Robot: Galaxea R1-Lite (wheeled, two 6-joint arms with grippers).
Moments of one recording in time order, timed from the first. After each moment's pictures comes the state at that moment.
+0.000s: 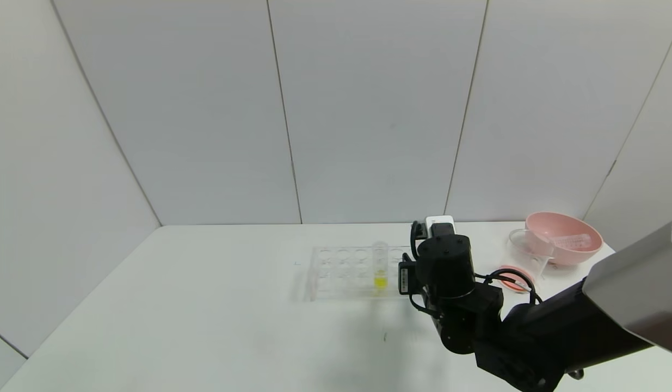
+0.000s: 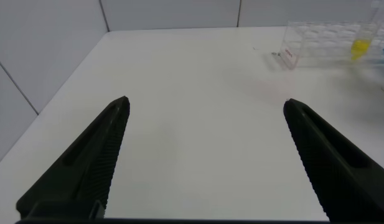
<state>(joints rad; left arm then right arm) 0.00 0.00 0.00 0.00 0.00 0.00 0.71 2.11 -0.93 -0.82 -0.67 0.23</state>
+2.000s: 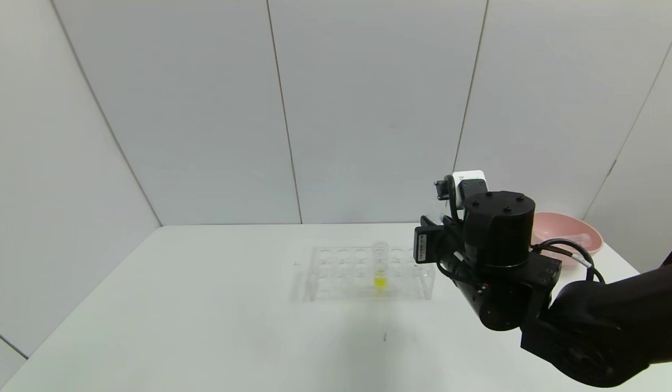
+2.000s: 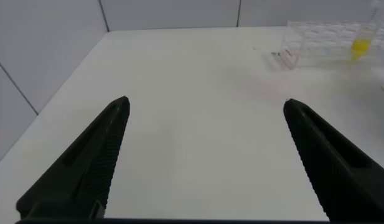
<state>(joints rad) 0.00 0.00 0.00 0.00 0.00 0.00 0.70 1.92 -0.93 -0.81 -0.62 0.11</state>
